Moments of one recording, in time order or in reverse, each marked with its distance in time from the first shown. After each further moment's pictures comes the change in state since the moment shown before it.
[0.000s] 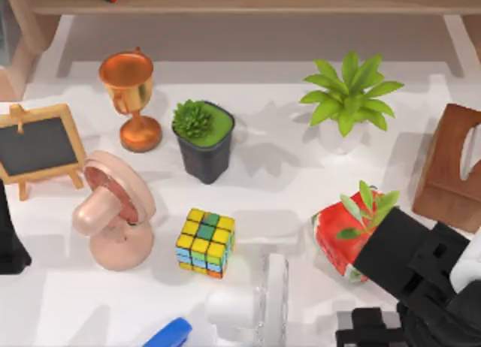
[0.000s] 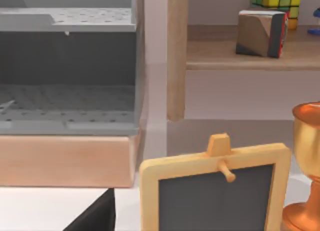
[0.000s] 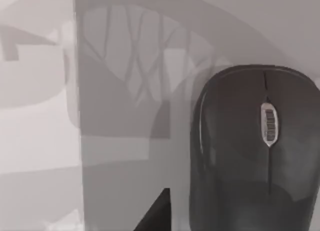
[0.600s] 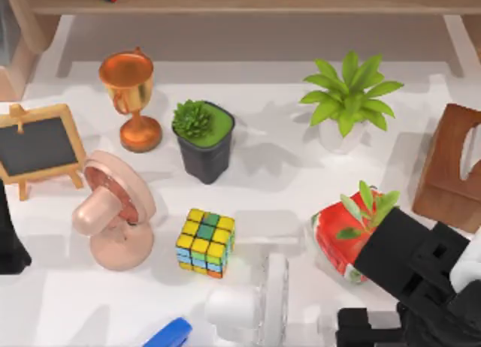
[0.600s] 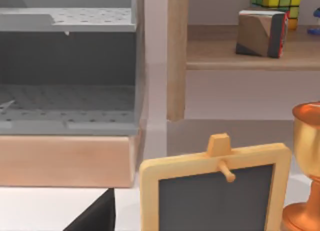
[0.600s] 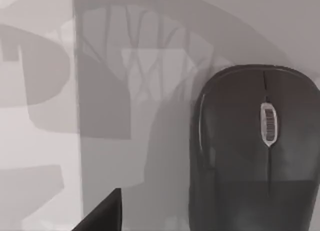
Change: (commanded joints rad) left arm 0.000 0.000 0.000 0.000 0.000 0.000; right arm 0.000 -0.001 0.000 0.000 0.000 0.000
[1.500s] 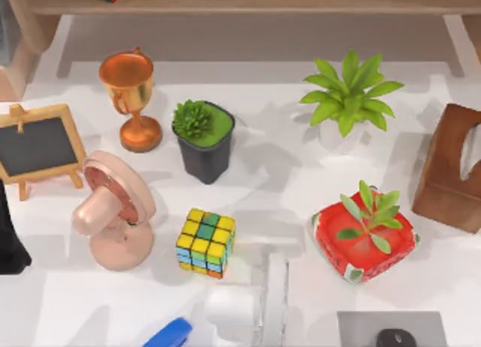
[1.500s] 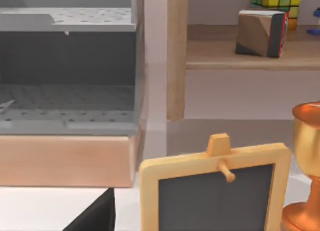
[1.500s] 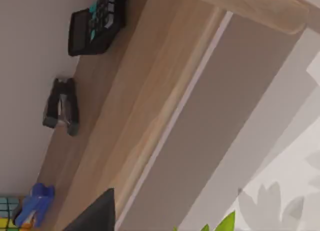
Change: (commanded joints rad) left arm 0.000 0.000 0.000 0.000 0.000 0.000; right arm -0.875 -0.153 0.017 0.926 -0.151 0.323
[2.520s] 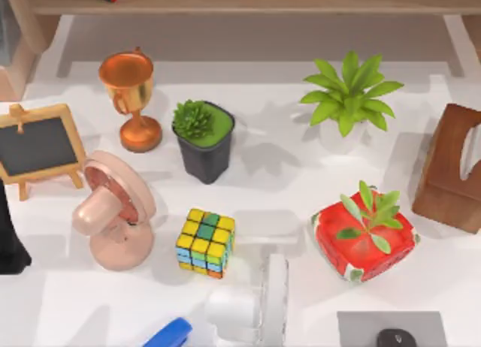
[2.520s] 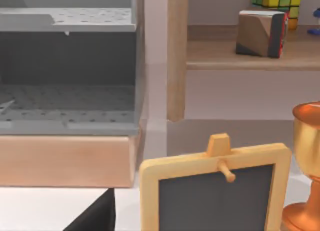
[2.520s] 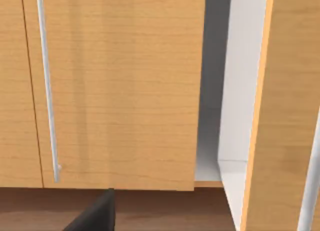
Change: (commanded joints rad) left arm 0.000 0.000 0.000 0.000 0.000 0.000; right arm -0.762 0.704 -0.262 1.392 -0.617 0.412
